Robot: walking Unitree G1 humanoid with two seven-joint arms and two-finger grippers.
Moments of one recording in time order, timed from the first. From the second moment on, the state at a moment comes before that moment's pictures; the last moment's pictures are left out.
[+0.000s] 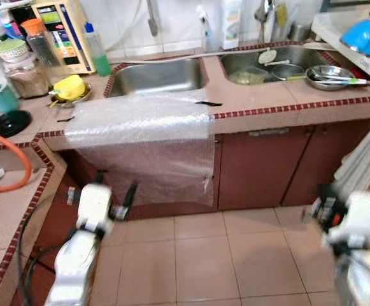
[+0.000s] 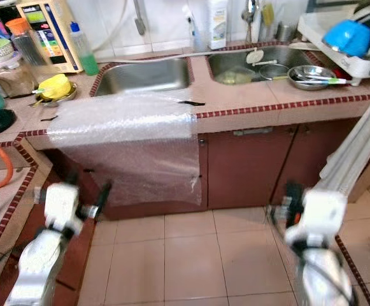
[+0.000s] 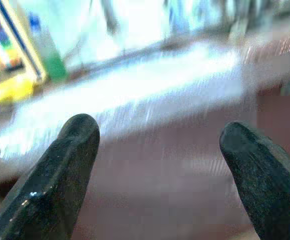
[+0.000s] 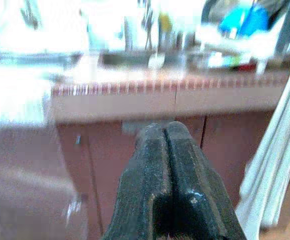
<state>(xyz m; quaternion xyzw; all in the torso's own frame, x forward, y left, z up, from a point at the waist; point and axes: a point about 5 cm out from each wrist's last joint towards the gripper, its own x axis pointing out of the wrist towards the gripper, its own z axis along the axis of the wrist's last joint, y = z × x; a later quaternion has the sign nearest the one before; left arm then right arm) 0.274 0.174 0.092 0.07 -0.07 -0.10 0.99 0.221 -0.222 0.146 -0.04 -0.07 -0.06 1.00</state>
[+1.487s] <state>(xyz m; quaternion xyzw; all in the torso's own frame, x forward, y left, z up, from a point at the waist) 0.277 0.151 0.136 0.01 -0.09 -0.06 0.99 0.240 -0.198 0.157 -0.01 -0.05 -0.04 1.00</state>
